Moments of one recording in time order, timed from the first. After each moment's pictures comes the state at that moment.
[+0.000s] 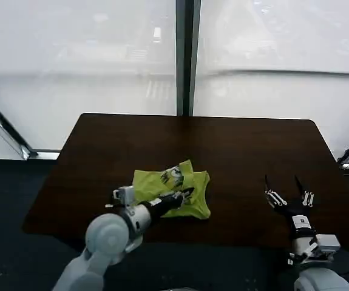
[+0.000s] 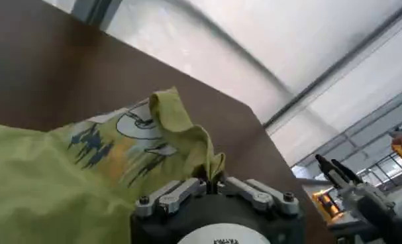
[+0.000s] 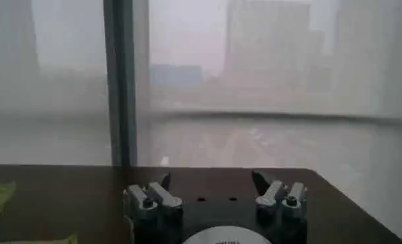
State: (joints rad) left arm 1.28 -1.23 -0.20 -2.12 -1.05 0.74 -0.16; right arm -1.79 1.32 0.74 2.28 0.30 -0.10 0.08
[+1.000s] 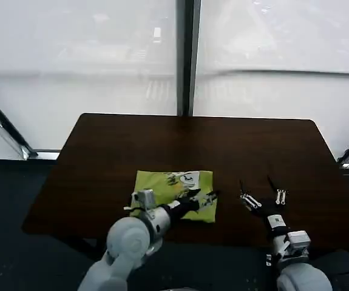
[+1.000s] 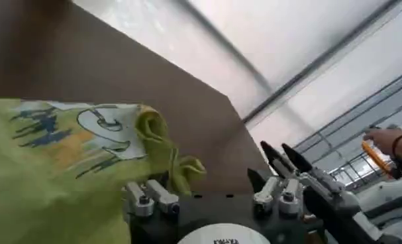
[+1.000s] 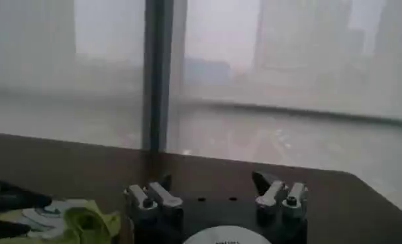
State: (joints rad) left arm 1.29 -1.39 -0.12 -2.08 -0.89 0.74 -0.13; right arm -1.74 1.25 0.59 2.23 0.22 -0.09 0.07
